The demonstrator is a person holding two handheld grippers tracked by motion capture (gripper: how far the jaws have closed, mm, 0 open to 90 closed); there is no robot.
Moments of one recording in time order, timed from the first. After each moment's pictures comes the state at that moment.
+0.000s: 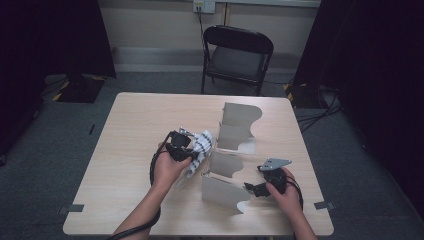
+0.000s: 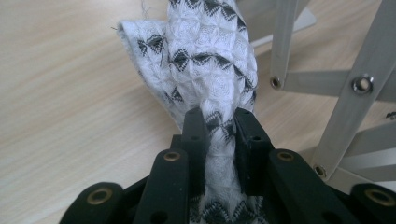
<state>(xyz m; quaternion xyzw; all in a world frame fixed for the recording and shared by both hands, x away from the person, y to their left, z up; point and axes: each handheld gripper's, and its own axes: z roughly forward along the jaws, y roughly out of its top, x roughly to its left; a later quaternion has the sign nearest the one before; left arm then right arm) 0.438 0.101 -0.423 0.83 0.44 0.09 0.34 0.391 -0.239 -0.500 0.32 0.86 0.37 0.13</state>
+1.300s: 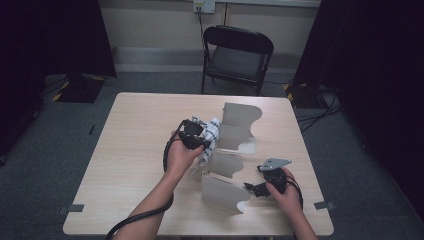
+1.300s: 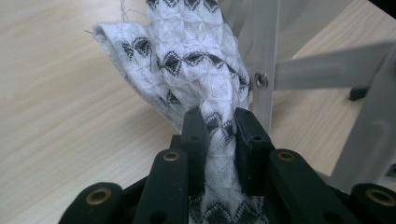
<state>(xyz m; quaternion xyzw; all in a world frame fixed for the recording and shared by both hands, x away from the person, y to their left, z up) 0.467 0.065 -0.418 0.83 0.41 0.09 0.36 0.392 -0.238 -0.499 0.31 0.86 0.37 0.13</state>
